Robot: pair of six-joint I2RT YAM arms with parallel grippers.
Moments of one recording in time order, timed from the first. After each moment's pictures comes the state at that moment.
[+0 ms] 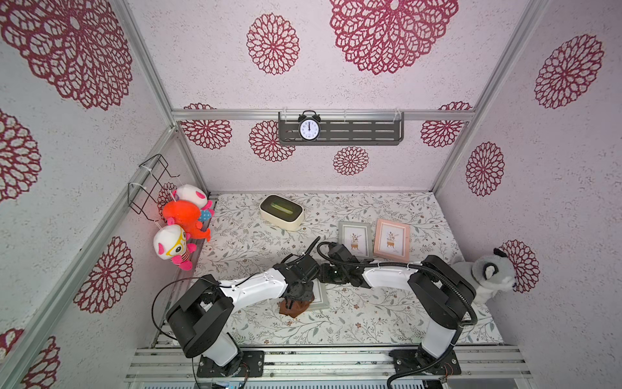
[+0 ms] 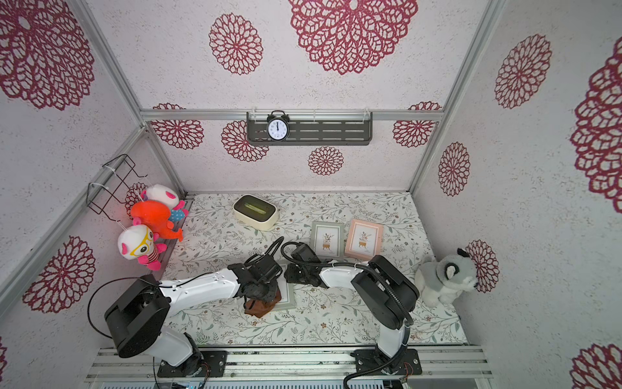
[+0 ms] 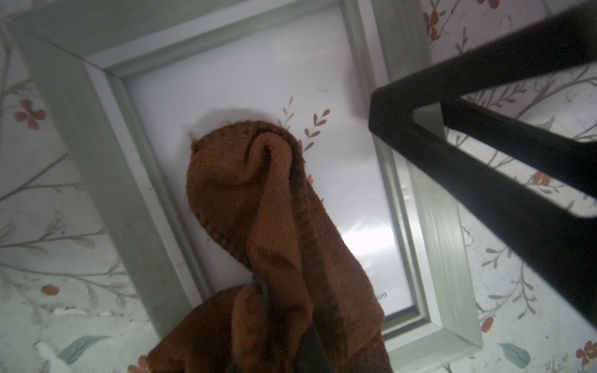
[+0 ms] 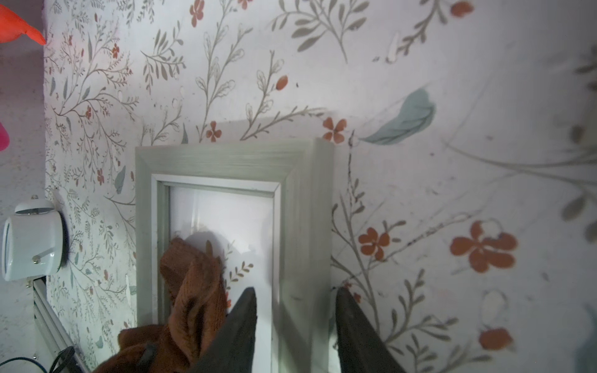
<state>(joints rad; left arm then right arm) -0.82 1.57 0.85 -0.56 -0.11 -0.61 0.83 1.80 0.94 -0.03 -0.14 0.80</state>
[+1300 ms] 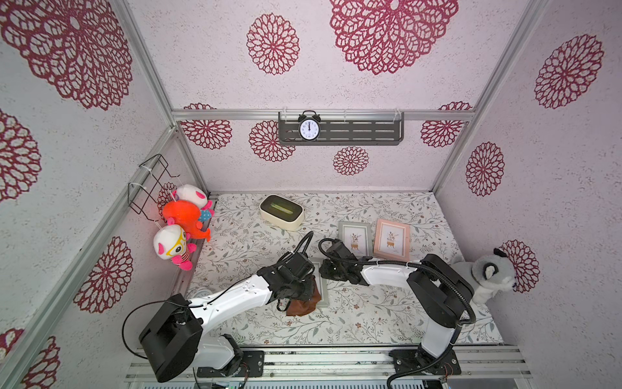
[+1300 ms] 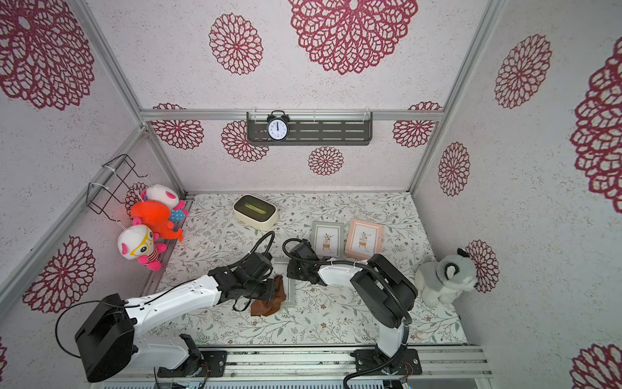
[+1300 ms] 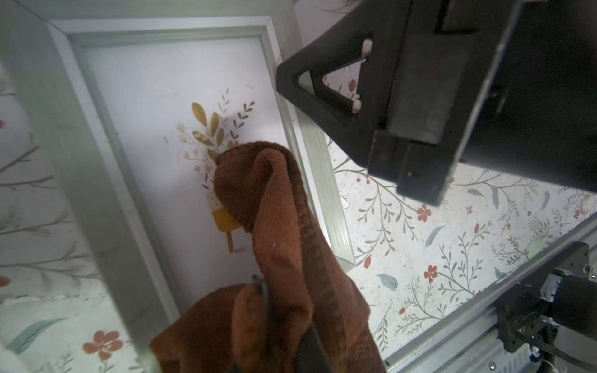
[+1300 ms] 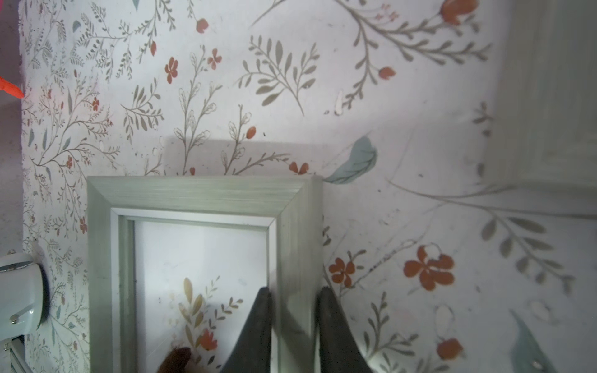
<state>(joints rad) -0.83 1.38 0.81 -0.51 0.07 -0.63 0.82 1.80 0.96 -0.09 -0.02 0.87</state>
